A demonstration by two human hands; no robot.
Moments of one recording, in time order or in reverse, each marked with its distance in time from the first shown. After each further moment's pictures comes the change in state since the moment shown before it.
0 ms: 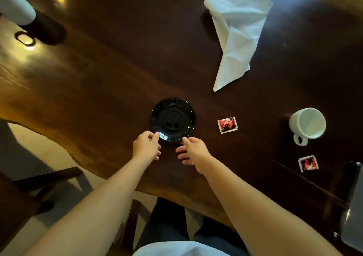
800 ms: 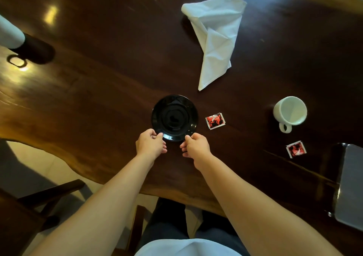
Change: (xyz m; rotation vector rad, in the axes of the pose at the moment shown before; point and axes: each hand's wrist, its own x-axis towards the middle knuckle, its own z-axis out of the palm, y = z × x) left_hand -0.034 0.043 0.014 -0.125 0.052 0.004; right_hand -0.023 -0.003 -0.025 0.143 0.269 -0.046
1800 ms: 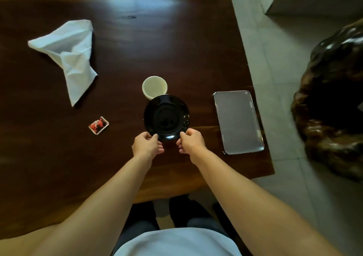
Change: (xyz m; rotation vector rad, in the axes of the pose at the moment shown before) left_hand -0.229 0.045 0.272 0.085 -0.308 0.178; right_hand -0.048 0.137 -0.343 0.300 0.283 -0.064
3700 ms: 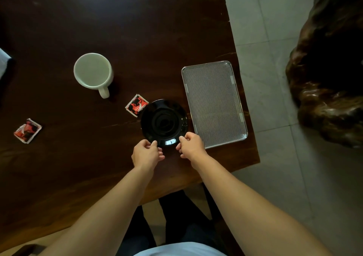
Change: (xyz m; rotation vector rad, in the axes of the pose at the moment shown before) left_hand 0.014 -0.047 0.157 0.088 0.010 -0.163; right_hand 0.105 0.093 -0.087 -0.068 0.011 0.182
